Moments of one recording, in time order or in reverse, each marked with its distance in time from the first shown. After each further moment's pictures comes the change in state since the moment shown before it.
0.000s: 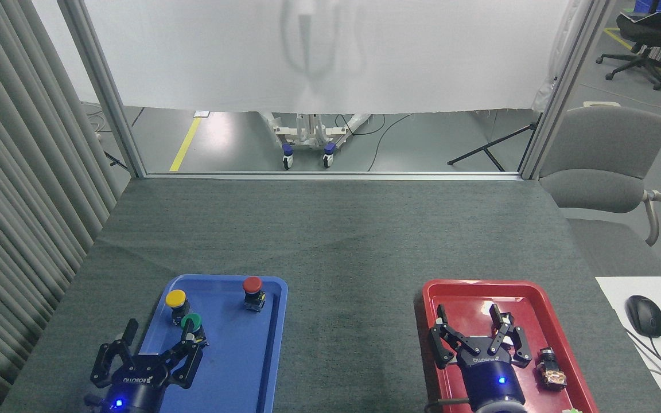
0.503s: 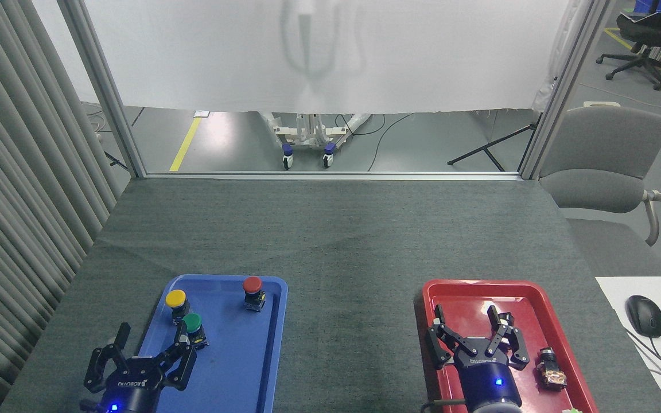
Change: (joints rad) left arm 0.007 0.003 0.002 0.011 0.002 0.034 0.035; right arm 0.013 0.017 0.005 -0.020 -0.002 0.018 0.004
